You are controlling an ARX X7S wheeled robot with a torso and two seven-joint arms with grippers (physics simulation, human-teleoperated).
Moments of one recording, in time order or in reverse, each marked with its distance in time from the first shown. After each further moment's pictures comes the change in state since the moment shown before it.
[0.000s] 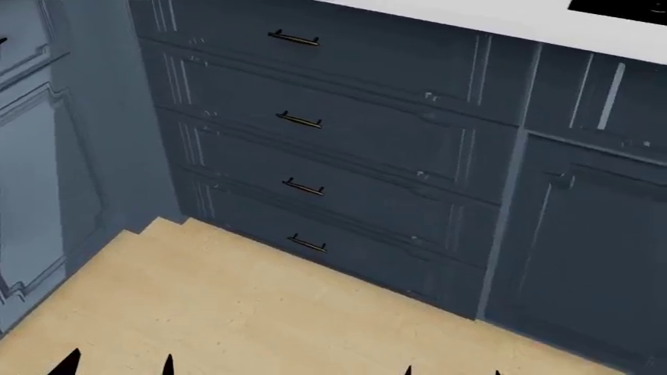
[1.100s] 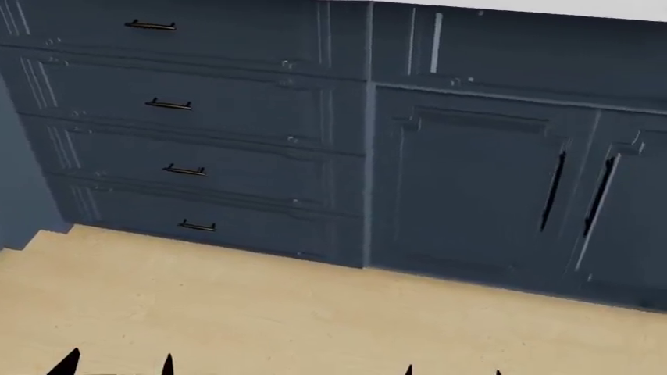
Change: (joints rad) left arm -0.009 -0.013 0.018 -0.007 -0.011 0.005 -0.016; right arm 0.002 0.012 -0.013 -0.002 0.025 -0.010 0.015
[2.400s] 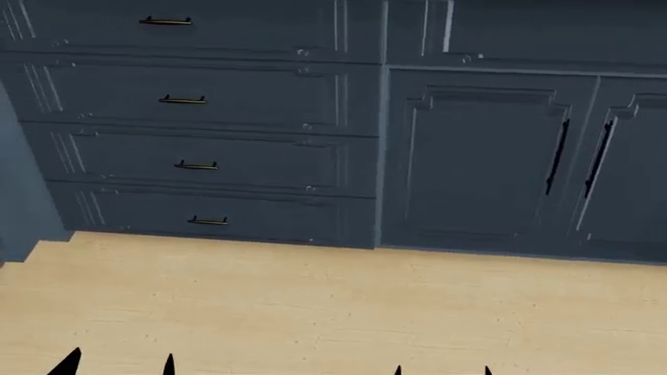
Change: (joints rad) left arm -0.006 -0.013 0.021 0.002 -0.013 0.001 -0.016; right arm 0.013 0.019 -0.053 -0.002 -0.035 0.009 0.021
